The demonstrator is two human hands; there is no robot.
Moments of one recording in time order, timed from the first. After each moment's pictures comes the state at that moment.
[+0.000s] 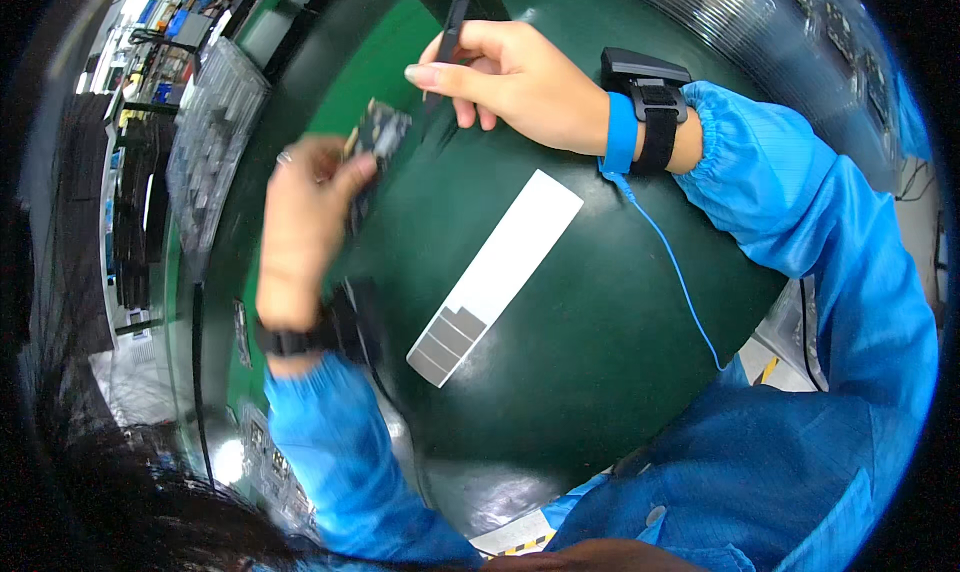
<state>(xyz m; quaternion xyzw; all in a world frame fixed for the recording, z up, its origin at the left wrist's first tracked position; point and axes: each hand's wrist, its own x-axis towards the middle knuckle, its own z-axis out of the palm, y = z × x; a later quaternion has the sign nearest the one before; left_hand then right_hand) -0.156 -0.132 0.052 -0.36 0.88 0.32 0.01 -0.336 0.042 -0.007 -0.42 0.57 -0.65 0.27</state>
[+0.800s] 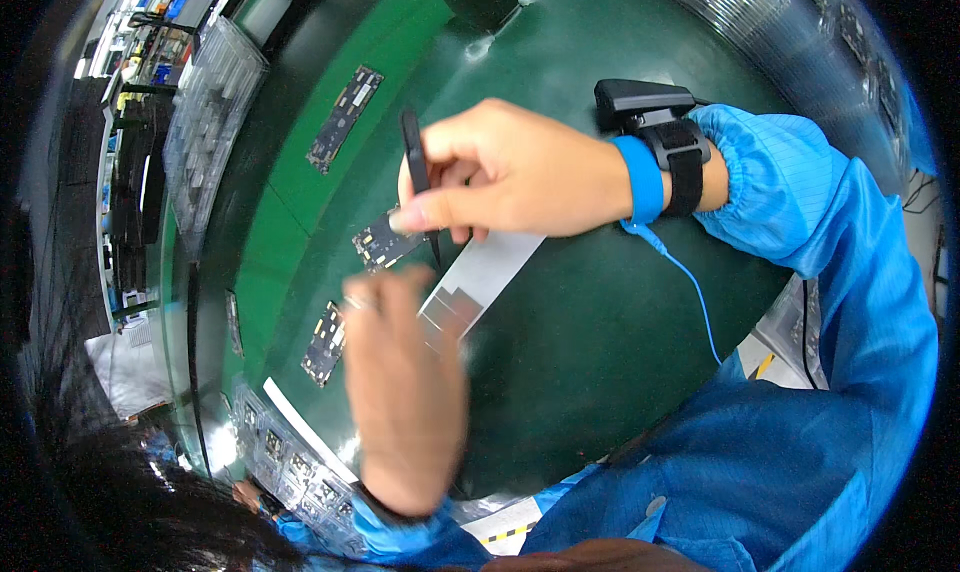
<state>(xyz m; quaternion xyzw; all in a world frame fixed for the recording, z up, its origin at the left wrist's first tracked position) -0.067 0.016 0.070 -0.31 0.94 0.15 -0.02 -0.283 0.062 0.018 -0.48 0.49 -0.53 0.50</state>
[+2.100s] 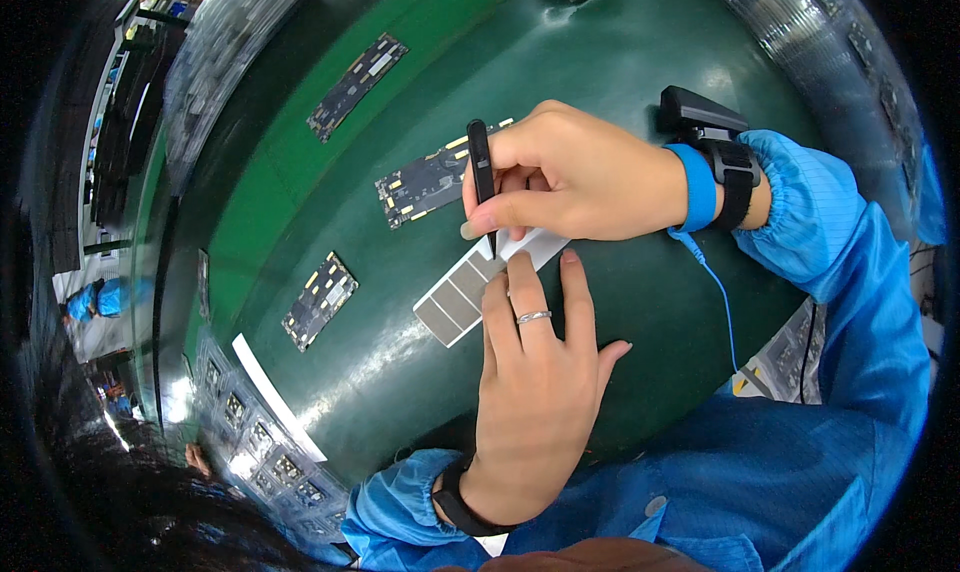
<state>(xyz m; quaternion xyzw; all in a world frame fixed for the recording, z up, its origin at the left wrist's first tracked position) -0.068 0.084 0.041 -0.24 0.96 0.13 0.00 -0.277 0.060 0.008 -0.61 0.52 -0.41 0.42</state>
